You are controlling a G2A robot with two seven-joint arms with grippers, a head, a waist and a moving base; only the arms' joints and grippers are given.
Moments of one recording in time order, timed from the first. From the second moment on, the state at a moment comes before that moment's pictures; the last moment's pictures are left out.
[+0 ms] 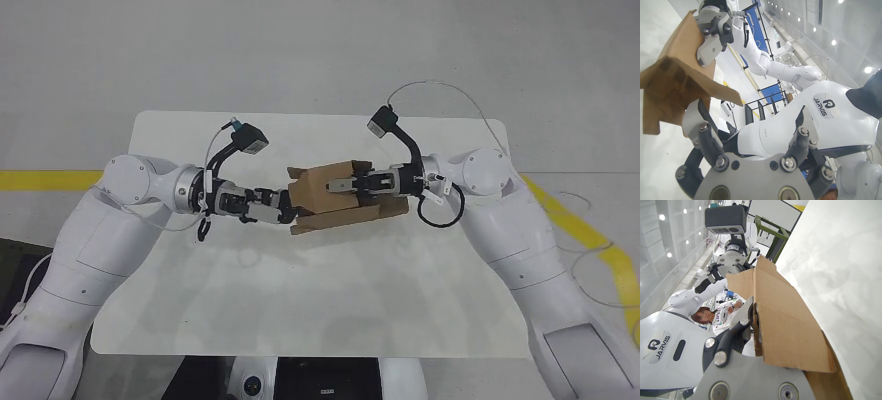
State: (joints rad) left arm 0.74 -0.89 -0.99 -1.46 -0.75 -0.42 -1.40; right arm -0.67 -1.19 0.99 -1.28 0.41 -0.34 1.26
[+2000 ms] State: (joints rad) left arm 0.73 -0.88 -1.00 -1.45 -0.57 -0.57 -1.26; right arm -0.77 -1.19 1.00 -1.42 0.29 -0.29 0.99
